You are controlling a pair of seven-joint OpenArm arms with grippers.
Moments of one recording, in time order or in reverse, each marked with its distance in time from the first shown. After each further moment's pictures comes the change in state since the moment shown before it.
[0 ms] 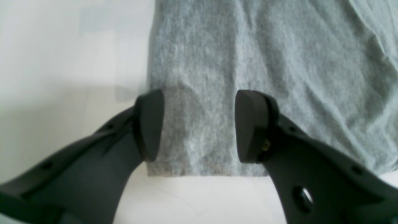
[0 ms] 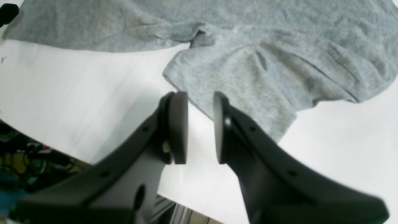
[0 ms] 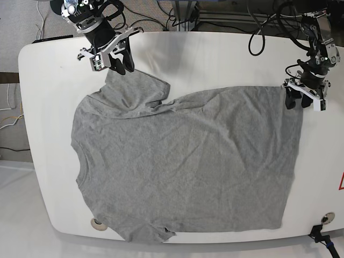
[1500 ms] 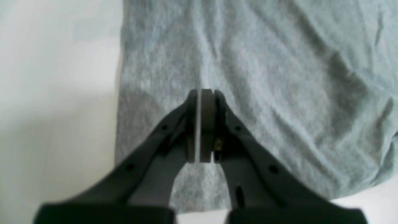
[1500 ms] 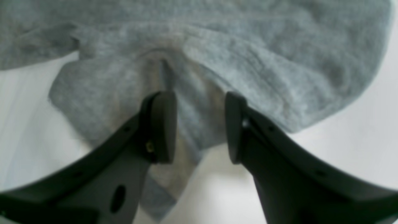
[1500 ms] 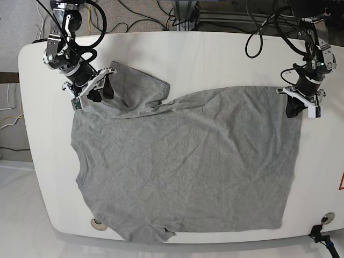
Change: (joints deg) left arm -2.6 0.1 2.8 -1.4 0.3 -2.8 -4.6; right arm 26.1 0.5 11.6 -28.3 6.4 14.2 -13.9
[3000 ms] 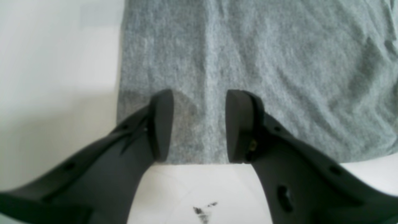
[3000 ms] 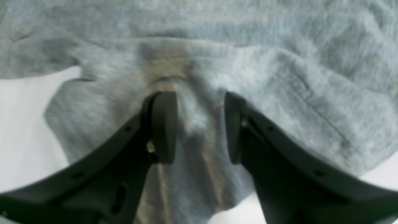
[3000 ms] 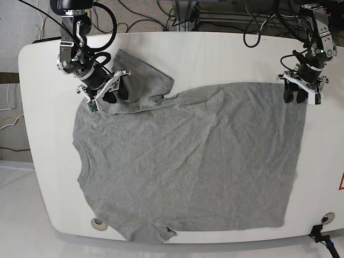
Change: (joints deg) left arm 6.7 1.1 -2.5 5.5 3.8 1.1 1.9; right arm 2.4 -0.6 -8.2 -2.8 -1.9 -3.0 3.0
